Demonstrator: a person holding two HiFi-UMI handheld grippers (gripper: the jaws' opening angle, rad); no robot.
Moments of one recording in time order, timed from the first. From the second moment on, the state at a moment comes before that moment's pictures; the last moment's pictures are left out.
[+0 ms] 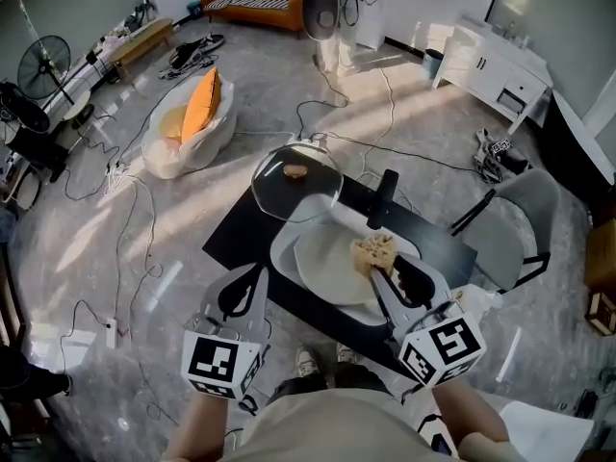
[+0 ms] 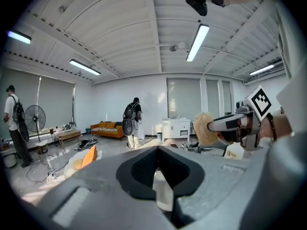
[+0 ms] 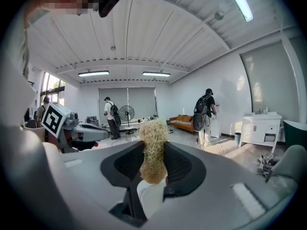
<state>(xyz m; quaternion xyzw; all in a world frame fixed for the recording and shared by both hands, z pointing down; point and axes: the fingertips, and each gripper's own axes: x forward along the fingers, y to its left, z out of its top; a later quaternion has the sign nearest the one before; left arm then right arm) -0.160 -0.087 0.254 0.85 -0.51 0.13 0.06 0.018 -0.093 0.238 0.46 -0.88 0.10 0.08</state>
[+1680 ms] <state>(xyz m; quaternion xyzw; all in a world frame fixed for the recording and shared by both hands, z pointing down) -0.133 -0.181 0.585 0.72 -0.48 0.27 0.42 -0.058 -0.208 0.562 0.32 -0.86 0.29 0.26</state>
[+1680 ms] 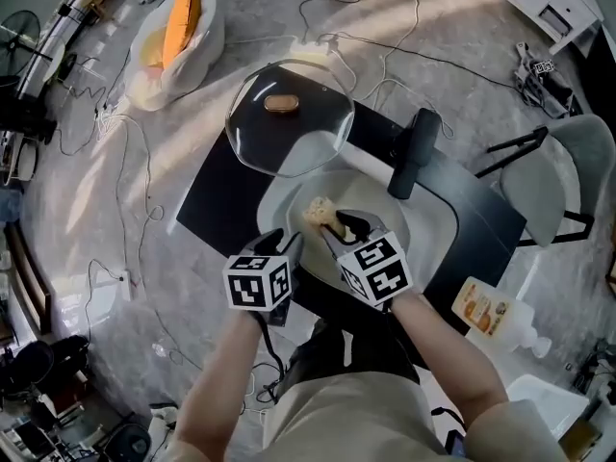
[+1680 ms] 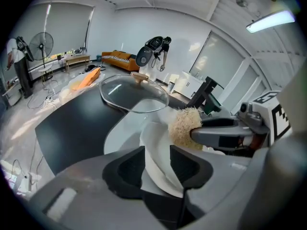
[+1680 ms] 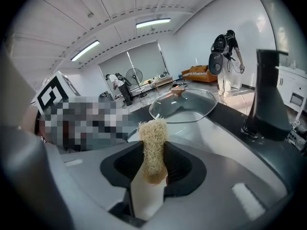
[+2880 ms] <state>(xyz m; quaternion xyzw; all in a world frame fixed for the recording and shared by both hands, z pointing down) -0.129 -0.169 0.617 0.70 -0.49 0.25 0.46 -0.073 -0.255 0.713 0.31 -0.85 0.21 0.38</state>
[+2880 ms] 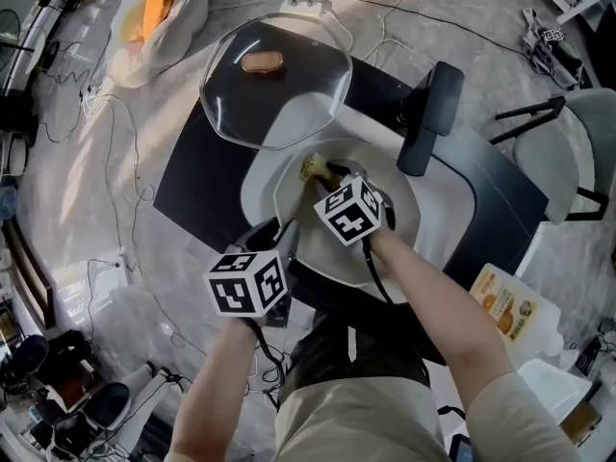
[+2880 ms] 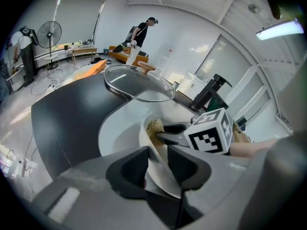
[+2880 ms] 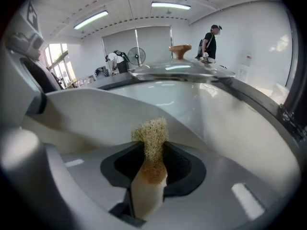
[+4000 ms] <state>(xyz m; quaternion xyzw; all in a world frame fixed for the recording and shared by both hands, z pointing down) -0.122 -0.164 0.618 0.70 -0.47 0.24 0.47 0.028 -0.098 0.684 0.04 -0.70 0.31 0.65</state>
